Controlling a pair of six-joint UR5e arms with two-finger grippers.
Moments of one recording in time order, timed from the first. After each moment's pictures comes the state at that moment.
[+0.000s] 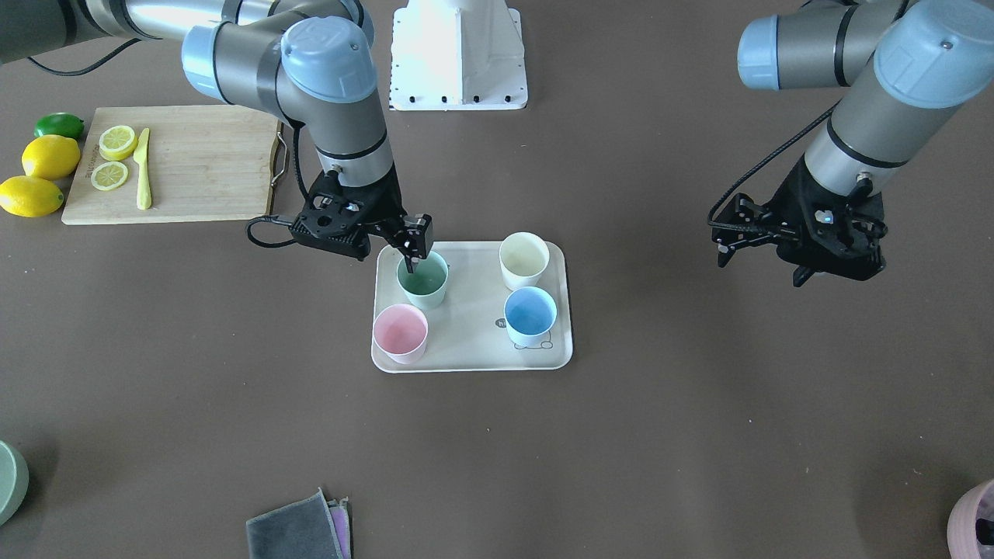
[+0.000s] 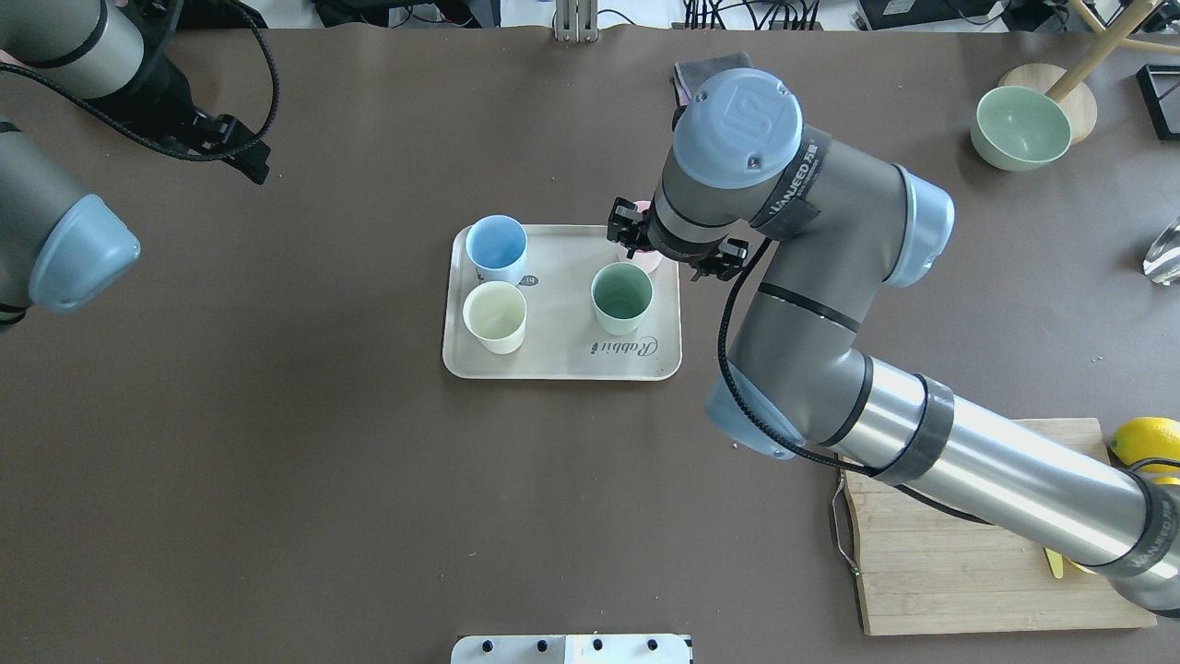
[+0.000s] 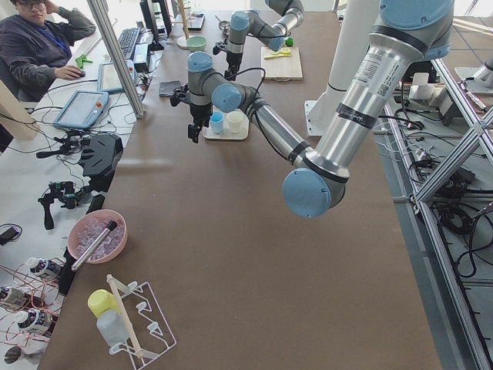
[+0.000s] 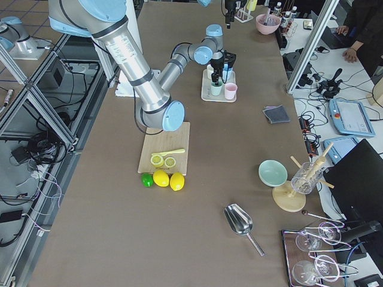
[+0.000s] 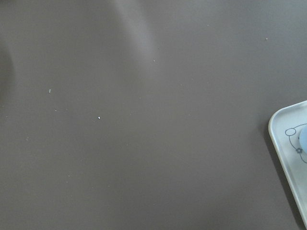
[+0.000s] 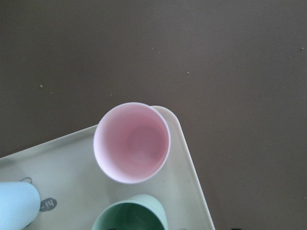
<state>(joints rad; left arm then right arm) -1.03 -2.03 -1.82 -1.51 -2.14 -0.47 0.67 -0.88 1.72 -1.63 1.88 1.44</state>
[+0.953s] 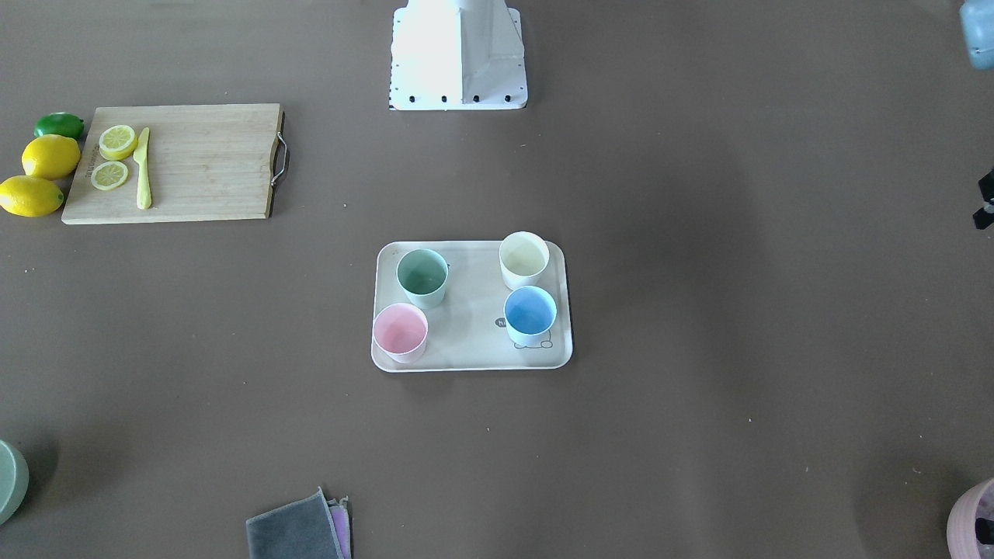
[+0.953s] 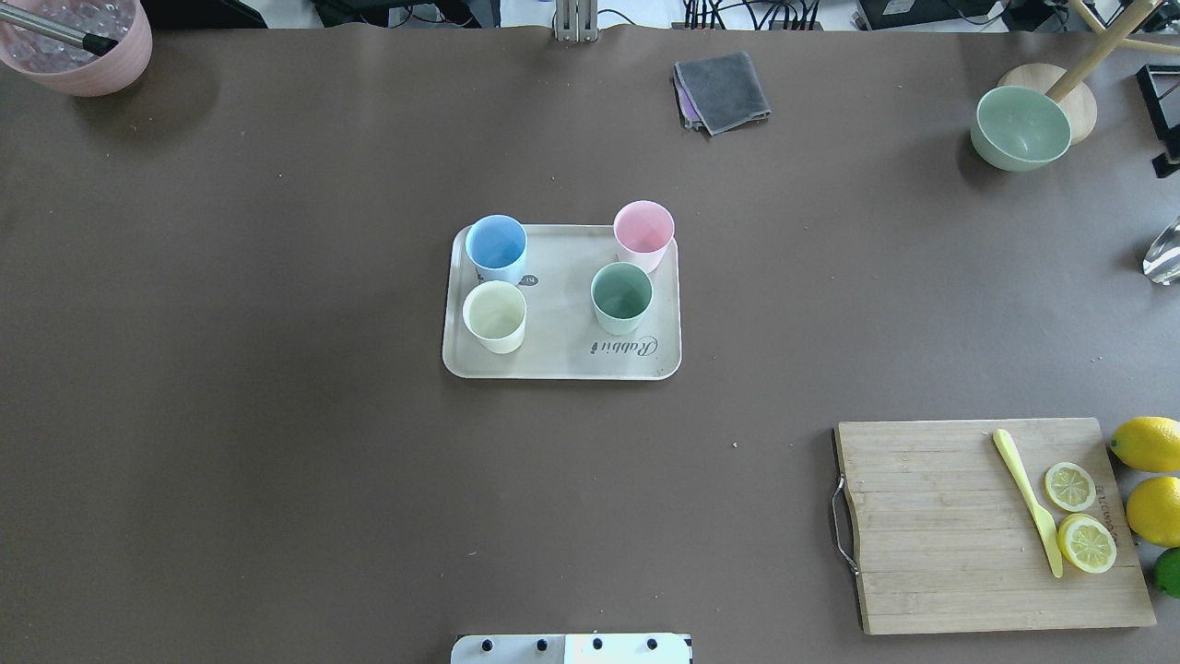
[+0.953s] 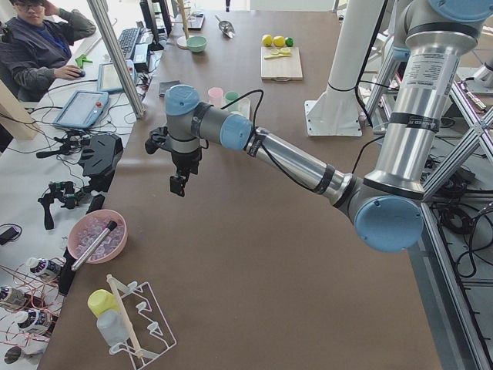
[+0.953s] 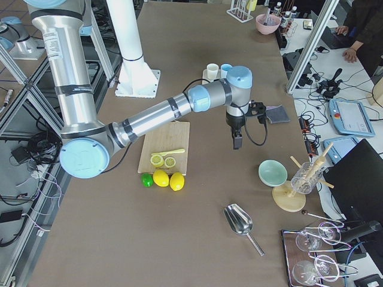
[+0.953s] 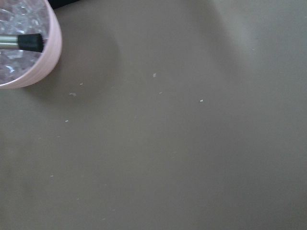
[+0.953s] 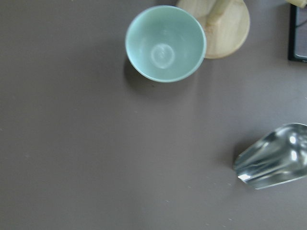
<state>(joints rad) -1.48 -1.76 -1.84 -1.37 -2.30 0.07 1.45 -1.48 1.87 -1.72 2.26 0.15</state>
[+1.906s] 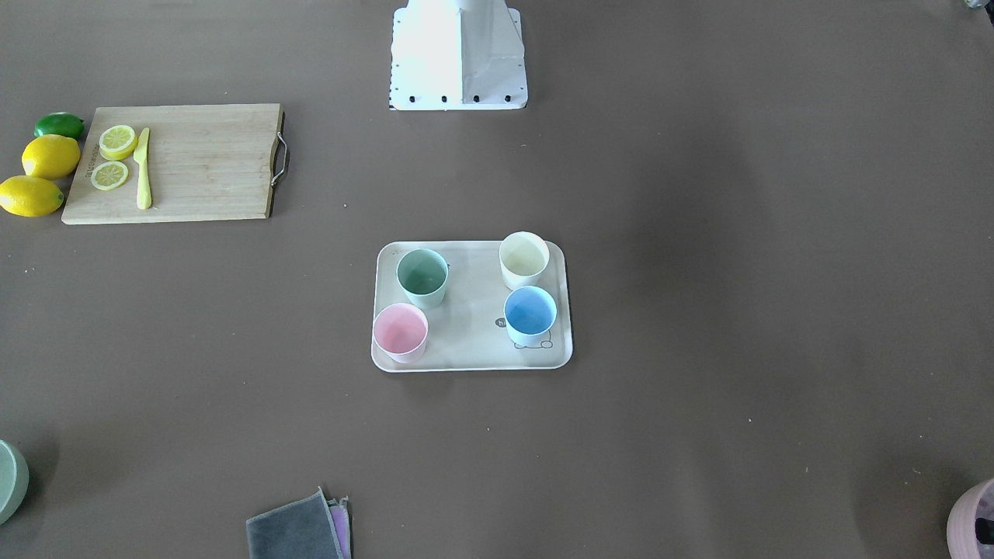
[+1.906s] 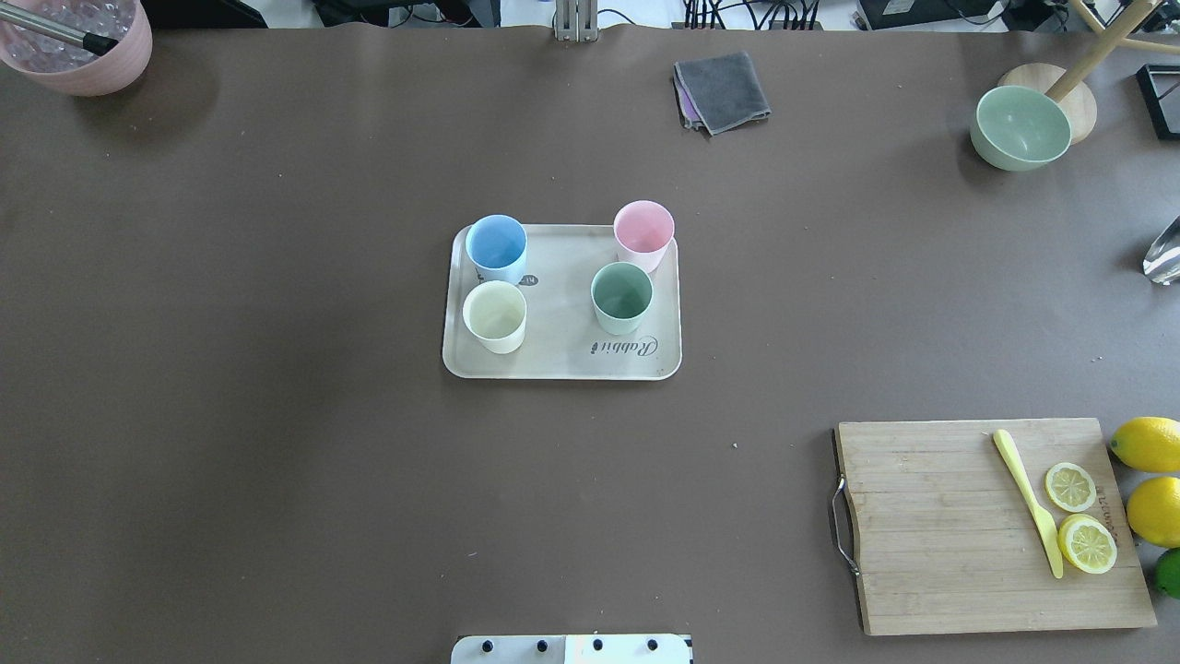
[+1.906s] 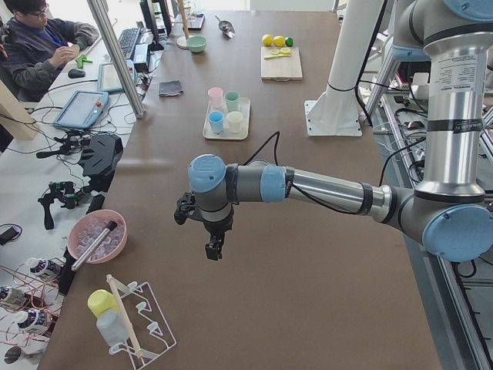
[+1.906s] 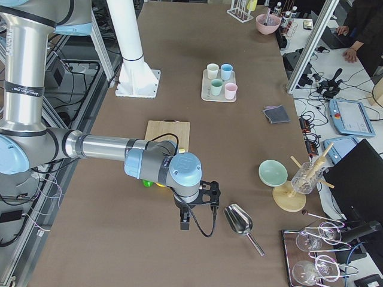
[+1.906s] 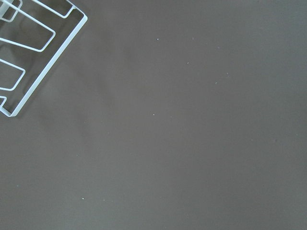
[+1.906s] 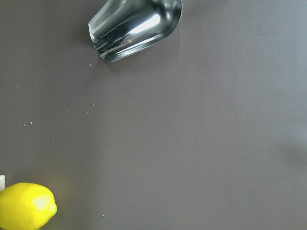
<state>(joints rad) -1.58 -1.53 -1.80 -1.35 -2.31 0.23 1.72 -1.76 1.74 -1.70 2.29 -0.24</state>
